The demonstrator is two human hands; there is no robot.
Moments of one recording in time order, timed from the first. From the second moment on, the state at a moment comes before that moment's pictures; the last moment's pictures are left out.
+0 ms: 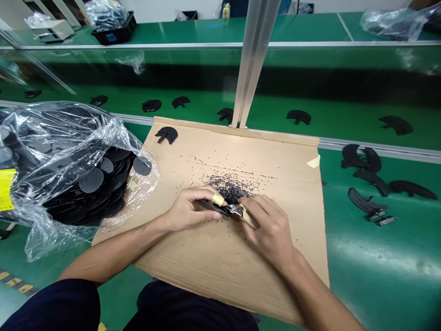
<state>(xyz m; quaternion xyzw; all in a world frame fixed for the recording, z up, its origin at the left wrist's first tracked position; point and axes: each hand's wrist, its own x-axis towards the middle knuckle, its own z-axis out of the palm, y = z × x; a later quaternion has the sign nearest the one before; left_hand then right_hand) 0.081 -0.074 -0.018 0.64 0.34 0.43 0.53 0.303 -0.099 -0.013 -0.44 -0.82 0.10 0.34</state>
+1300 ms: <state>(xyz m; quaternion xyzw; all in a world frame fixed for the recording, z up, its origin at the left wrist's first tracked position) 0.080 -0.074 -0.012 0.68 0.32 0.44 0.50 0.305 -0.098 -0.012 -0.43 -0.83 0.07 0.35</state>
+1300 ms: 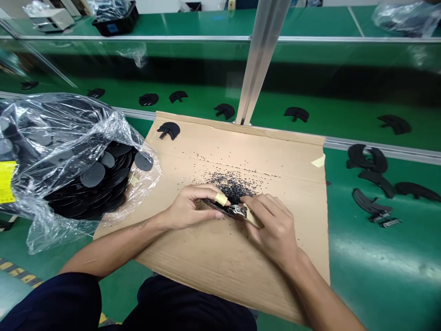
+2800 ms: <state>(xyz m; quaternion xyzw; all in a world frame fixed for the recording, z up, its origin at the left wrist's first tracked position) 0.081 -0.076 -0.014 0.73 0.34 0.44 0.40 0.306 -0.096 -0.008 -0.47 -0.83 -0.03 0.29</state>
